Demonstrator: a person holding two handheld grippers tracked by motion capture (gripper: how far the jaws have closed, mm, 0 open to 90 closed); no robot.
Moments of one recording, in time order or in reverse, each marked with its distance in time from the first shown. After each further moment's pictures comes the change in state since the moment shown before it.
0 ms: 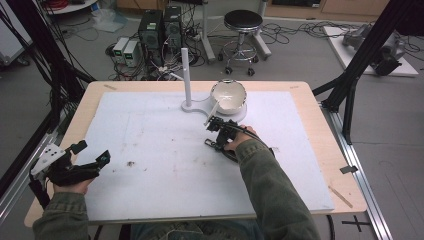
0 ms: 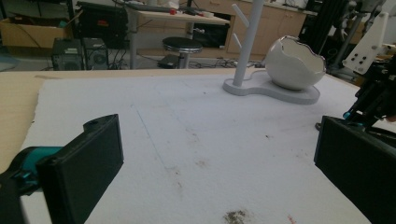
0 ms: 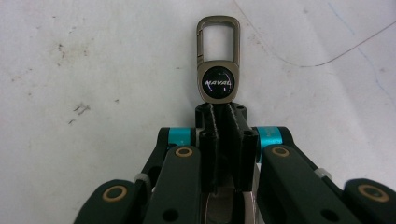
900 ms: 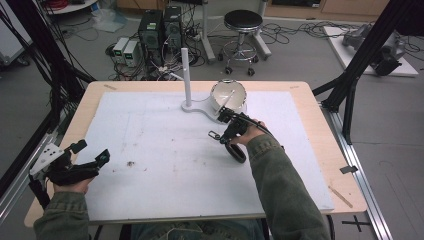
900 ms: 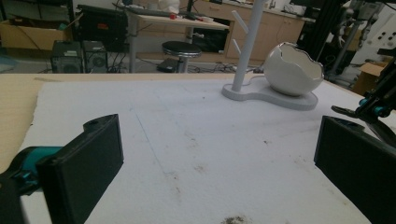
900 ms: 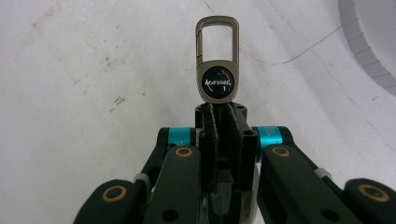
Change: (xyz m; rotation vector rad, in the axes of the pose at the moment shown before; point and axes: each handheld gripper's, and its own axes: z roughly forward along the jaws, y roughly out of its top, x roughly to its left) left arm 0.001 0.001 0.000 -0.019 -0.004 -0.015; right arm -0.010 -0.019 -0.046 -0.124 0.060 0.051
